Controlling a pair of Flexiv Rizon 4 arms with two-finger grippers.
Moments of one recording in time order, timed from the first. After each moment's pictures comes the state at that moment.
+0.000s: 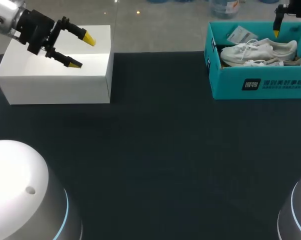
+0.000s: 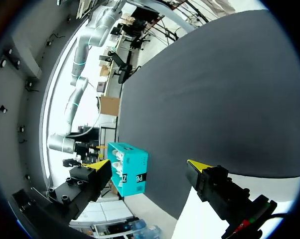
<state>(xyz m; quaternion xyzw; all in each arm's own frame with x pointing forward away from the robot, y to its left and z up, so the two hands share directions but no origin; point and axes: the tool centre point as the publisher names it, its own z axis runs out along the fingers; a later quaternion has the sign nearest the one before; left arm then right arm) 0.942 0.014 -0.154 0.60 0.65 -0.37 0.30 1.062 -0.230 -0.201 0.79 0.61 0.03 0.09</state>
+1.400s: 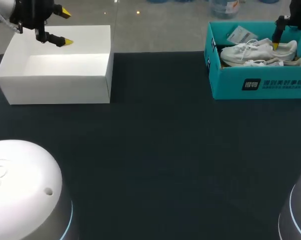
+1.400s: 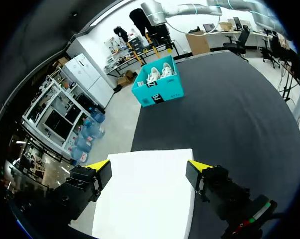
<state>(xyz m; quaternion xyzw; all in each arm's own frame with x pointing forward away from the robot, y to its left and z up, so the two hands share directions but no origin) 1.033 0.094 -0.149 0.00 0.91 -0.33 0.25 0.992 -0.204 -0.202 0.77 0.64 0.03 0.04</state>
